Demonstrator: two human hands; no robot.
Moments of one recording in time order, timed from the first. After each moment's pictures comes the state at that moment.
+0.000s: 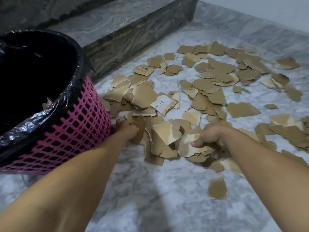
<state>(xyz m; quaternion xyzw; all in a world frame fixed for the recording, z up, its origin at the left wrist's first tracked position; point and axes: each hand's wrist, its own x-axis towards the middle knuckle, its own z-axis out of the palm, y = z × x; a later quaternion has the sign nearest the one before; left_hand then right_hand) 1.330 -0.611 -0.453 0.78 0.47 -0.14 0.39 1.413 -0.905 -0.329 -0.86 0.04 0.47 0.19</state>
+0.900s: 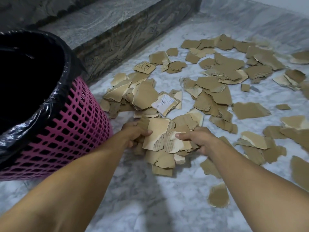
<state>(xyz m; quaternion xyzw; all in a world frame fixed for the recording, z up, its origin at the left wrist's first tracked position) 1.325 -0.669 -0.384 0.61 0.46 -0.13 0.63 1.407 -0.880 -0.373 -0.72 0.15 0.42 0.54</state>
